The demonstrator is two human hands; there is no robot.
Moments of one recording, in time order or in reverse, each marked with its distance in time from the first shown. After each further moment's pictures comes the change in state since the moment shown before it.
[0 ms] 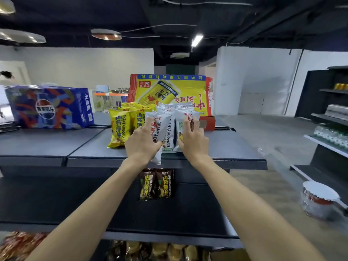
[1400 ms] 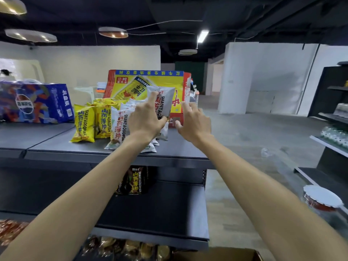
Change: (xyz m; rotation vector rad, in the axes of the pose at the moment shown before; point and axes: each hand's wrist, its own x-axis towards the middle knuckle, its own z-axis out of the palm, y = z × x) left_hand 0.014 0.184 0.033 -0.031 0.174 0.076; right_hand 0.038 0.162 -0.060 0.132 0.051 -0.137
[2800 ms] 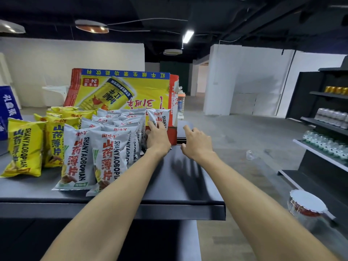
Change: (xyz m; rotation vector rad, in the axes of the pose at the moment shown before) left_hand 0.092 0.001 0.224 -0.015 -0.420 -0.207; right_hand 0.078 0.094 0.105 -0.140 -0.288 0.111
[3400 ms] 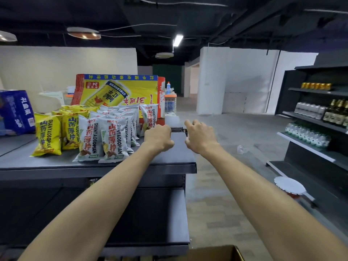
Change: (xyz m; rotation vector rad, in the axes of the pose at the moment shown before) left_hand -0.141 0.043 -0.080 0.242 -0.113 0.290; right_hand -0.137 0.020 -0.099 -0.125 0.074 -0.063
